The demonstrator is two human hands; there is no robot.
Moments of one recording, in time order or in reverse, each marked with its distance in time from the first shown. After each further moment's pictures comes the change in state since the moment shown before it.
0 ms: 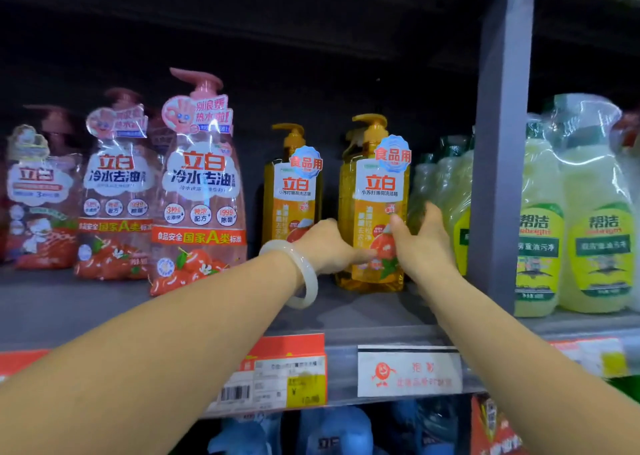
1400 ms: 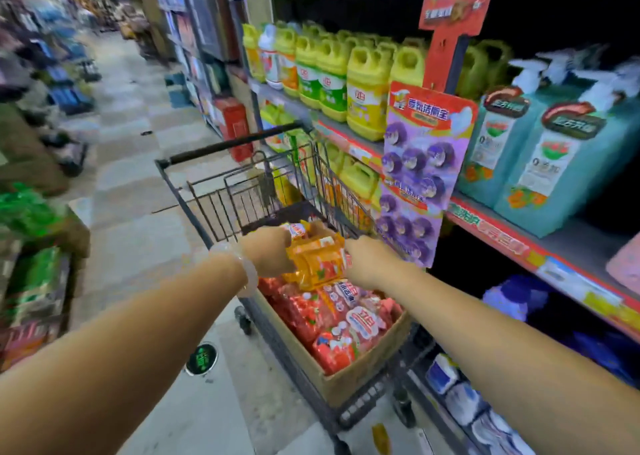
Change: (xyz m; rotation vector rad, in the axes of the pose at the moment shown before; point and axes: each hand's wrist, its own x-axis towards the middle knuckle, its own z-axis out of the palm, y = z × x) left_hand -0.825 -0.518 -0.442 0.672 -0.029 -1.404; right_hand -0.878 -0.237 0.533 -0.418 -1.713 -1.043
